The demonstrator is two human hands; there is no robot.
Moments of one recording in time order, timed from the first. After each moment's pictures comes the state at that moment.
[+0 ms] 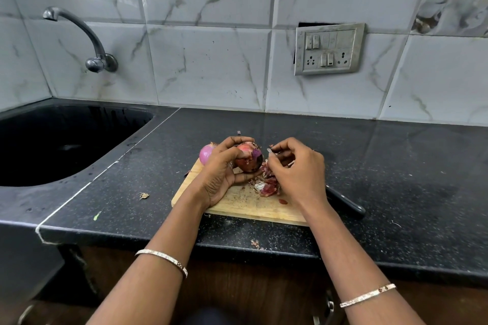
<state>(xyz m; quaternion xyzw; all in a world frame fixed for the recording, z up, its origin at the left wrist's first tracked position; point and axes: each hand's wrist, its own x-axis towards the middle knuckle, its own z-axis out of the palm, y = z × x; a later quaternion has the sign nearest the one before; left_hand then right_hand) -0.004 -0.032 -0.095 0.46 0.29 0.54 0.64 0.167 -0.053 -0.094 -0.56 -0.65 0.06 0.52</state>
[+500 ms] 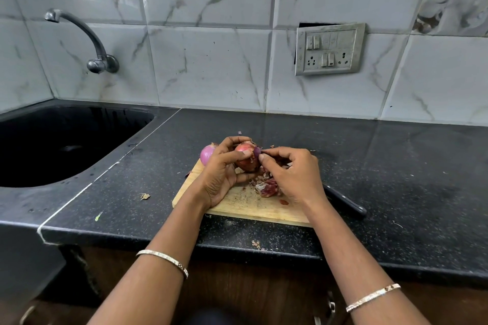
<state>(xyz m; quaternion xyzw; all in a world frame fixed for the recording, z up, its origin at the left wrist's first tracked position) -0.005 -0.031 -0.096 0.46 0.27 0.54 0.65 0.165 -0.052 -0.091 -0.51 -0.66 0.16 0.53</state>
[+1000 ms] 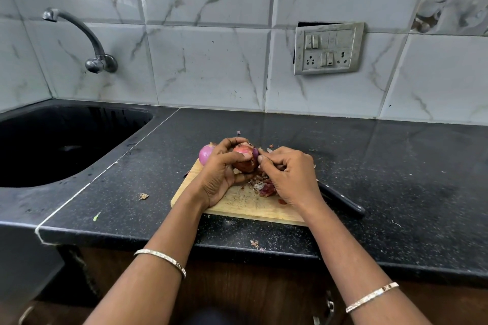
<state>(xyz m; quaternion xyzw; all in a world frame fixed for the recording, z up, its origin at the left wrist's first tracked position) -0.005 -0.029 -0.097 0.45 0.27 0.54 0.66 0.163 -0.049 -0.098 -0.48 -0.70 0.11 0.52</state>
